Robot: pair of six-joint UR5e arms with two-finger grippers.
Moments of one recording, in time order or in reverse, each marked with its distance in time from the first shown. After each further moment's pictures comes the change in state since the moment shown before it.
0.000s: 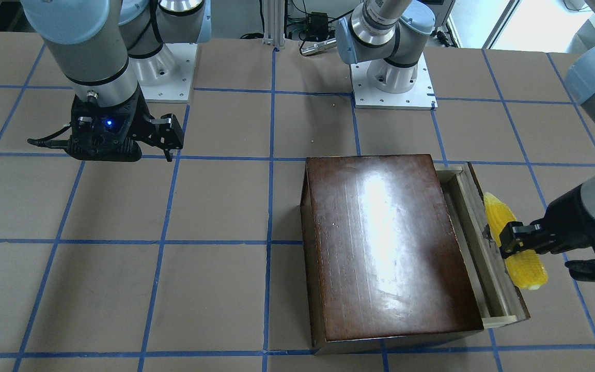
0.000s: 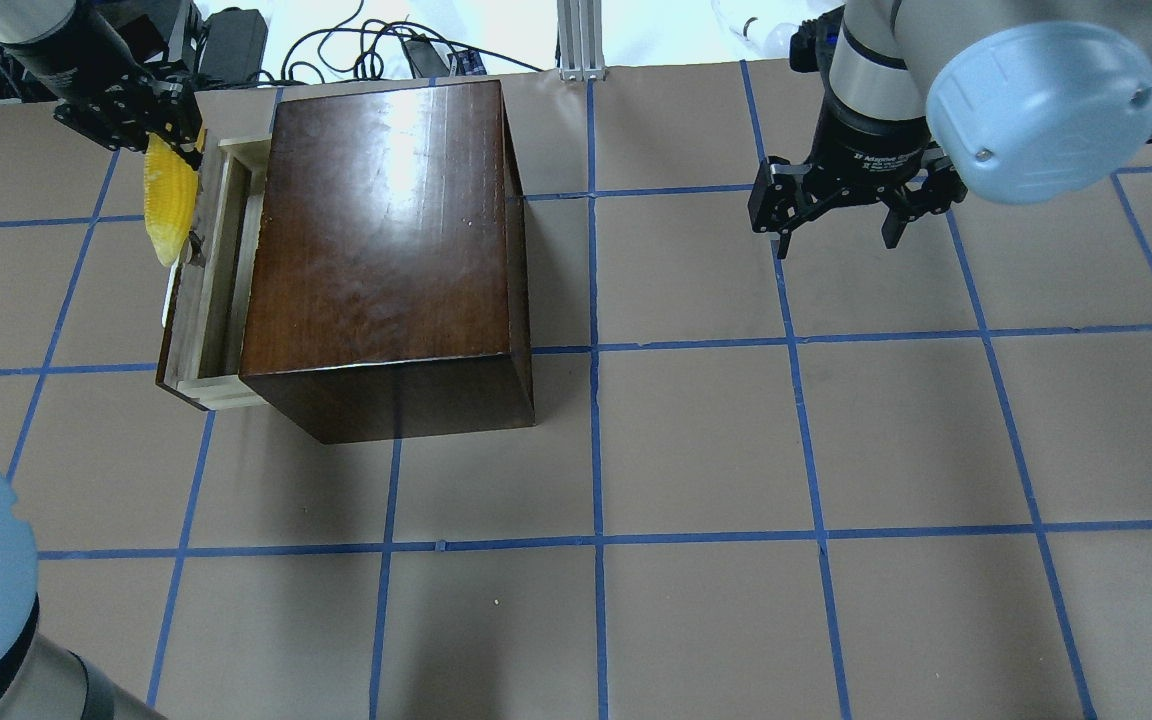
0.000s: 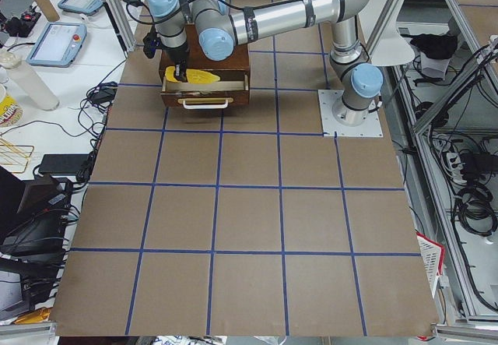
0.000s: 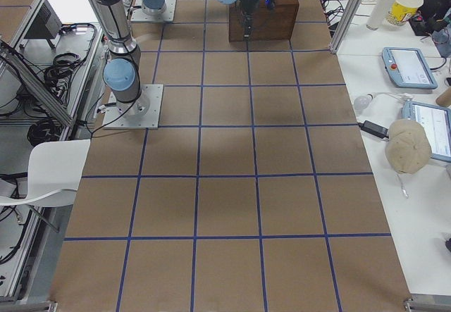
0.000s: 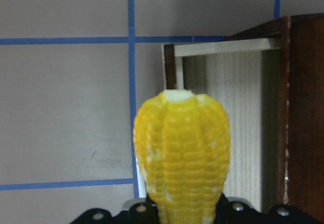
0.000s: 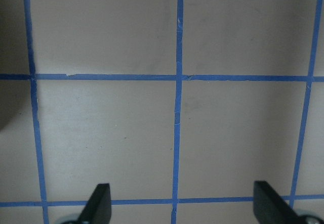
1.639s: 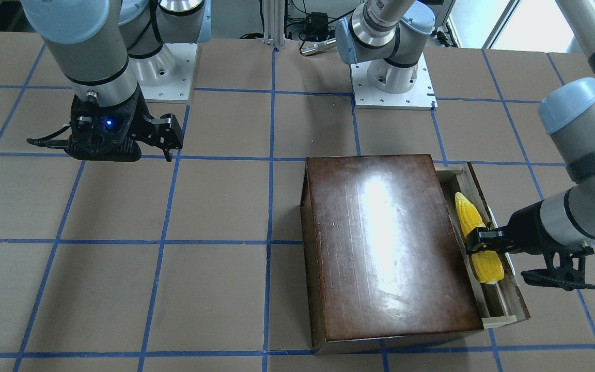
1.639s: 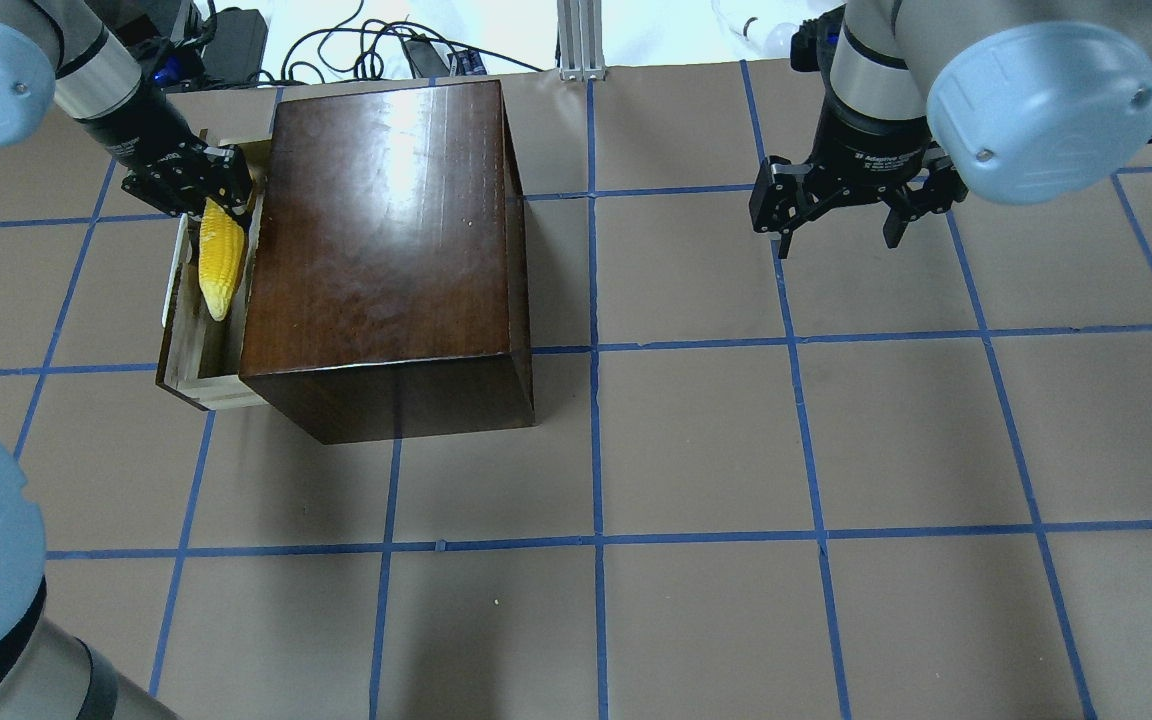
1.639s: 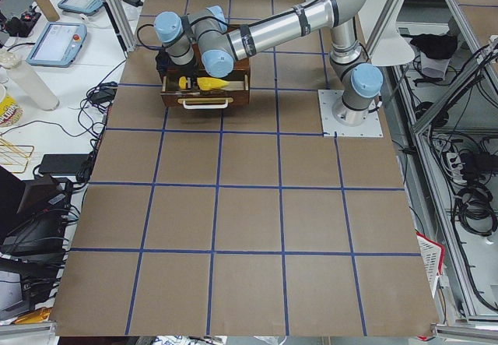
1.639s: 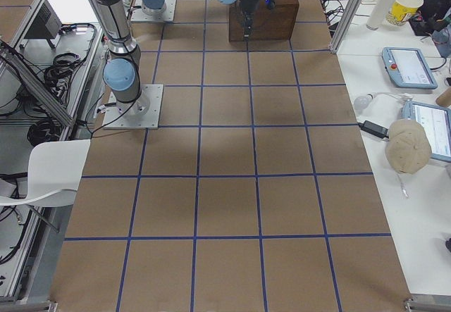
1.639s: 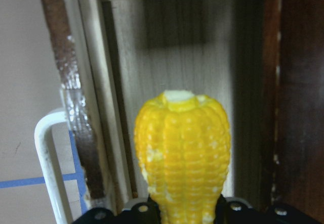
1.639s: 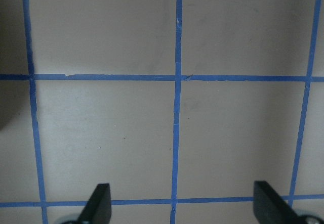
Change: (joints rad) left arm 0.015 -0.028 -0.111 0.012 -0.052 0.008; right arm 0.000 0.000 0.000 -0.001 -0.003 0.000
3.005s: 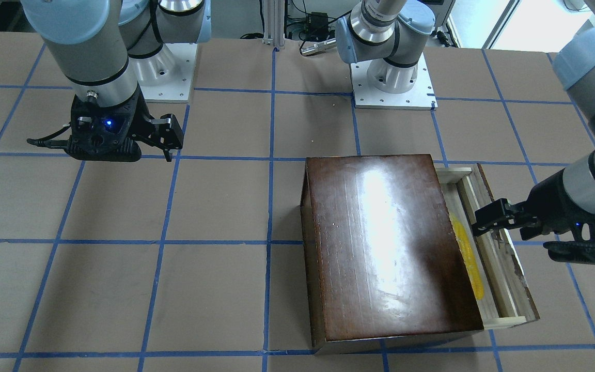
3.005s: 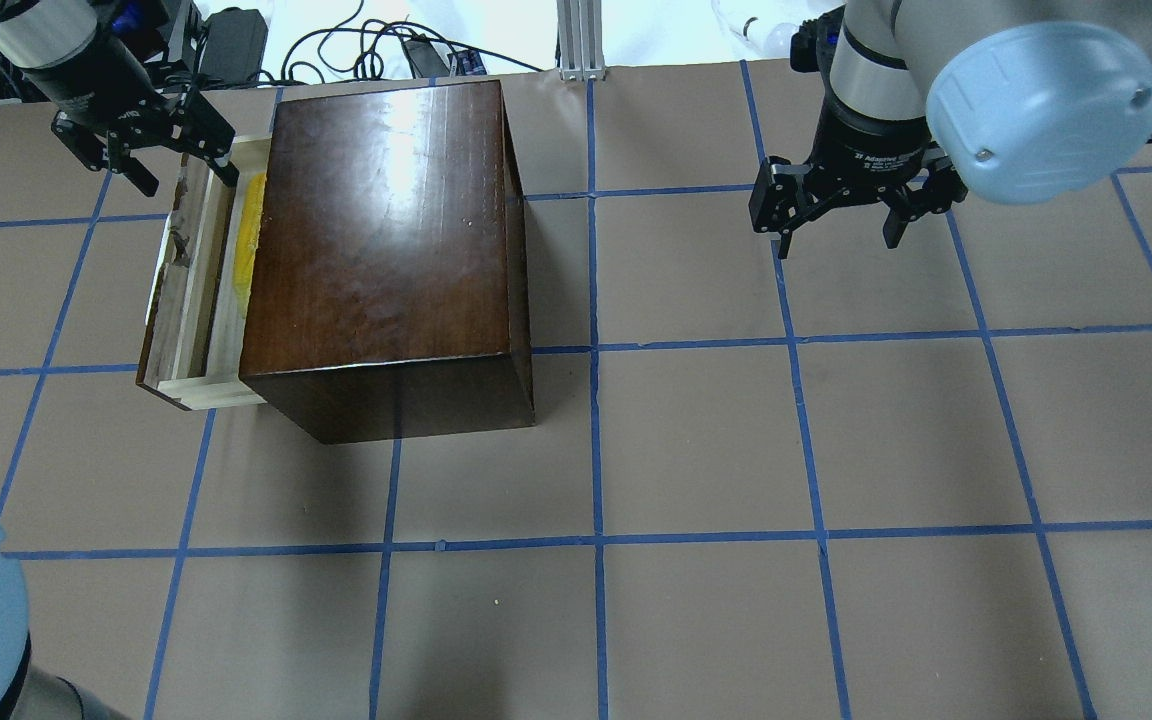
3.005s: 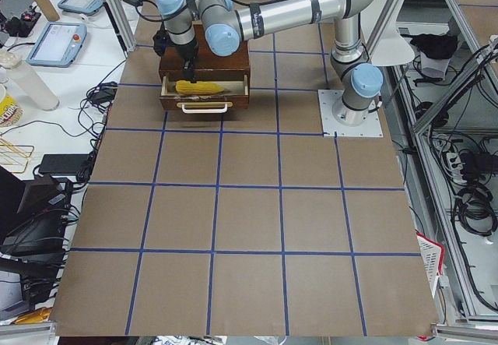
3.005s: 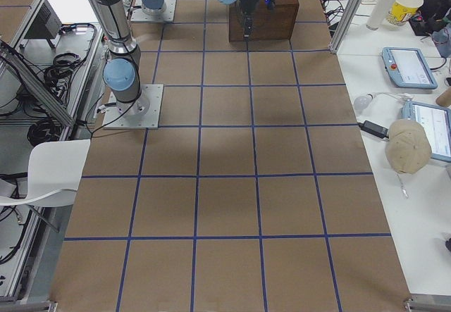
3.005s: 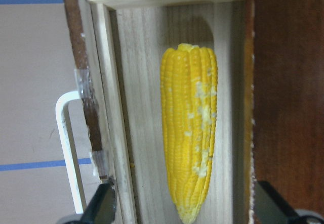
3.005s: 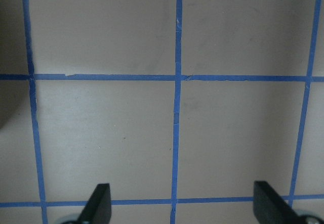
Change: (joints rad) left arm -0.034 0.091 0.075 -0.072 0.056 -0.011; right arm 0.000 0.000 0.000 0.000 0.000 0.000
